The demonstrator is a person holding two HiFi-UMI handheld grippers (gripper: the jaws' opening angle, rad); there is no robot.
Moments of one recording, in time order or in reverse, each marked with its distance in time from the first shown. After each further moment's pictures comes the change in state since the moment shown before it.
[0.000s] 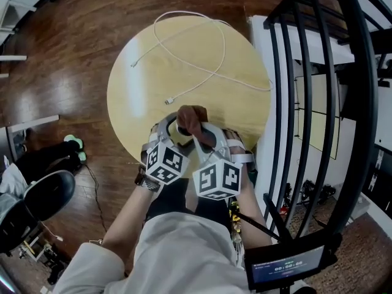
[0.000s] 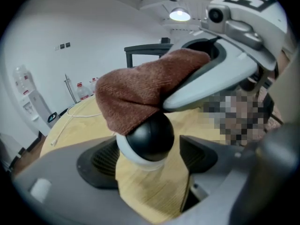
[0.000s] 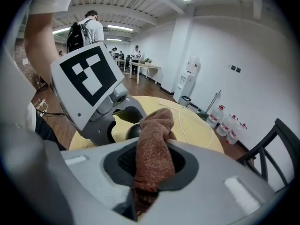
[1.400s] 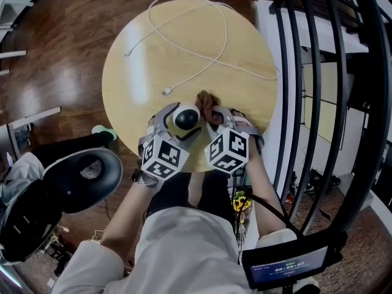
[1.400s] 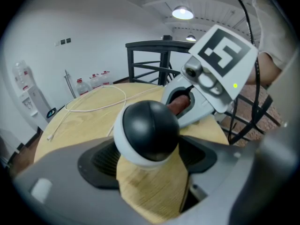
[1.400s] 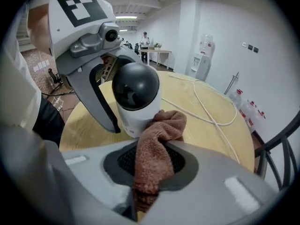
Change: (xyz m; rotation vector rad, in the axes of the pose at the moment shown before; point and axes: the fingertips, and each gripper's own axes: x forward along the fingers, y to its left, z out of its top) left arm -0.007 0.001 -0.009 -0.039 0.038 -0.016; right arm 0.053 0.017 -0.074 0.004 0.142 0.205
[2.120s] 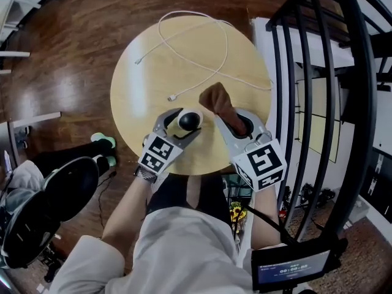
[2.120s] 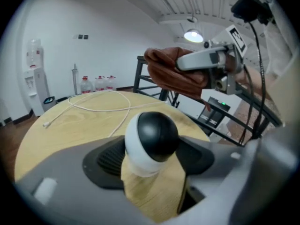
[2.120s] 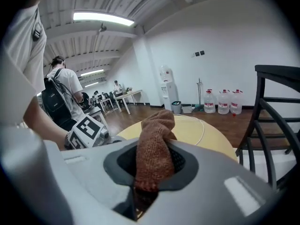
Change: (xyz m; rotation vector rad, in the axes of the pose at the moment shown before) left arm 0.003 0.010 0.020 -0.126 -0.192 -0.075; right arm -0.129 -0.068 0.058 0.497 -0.470 -0.087
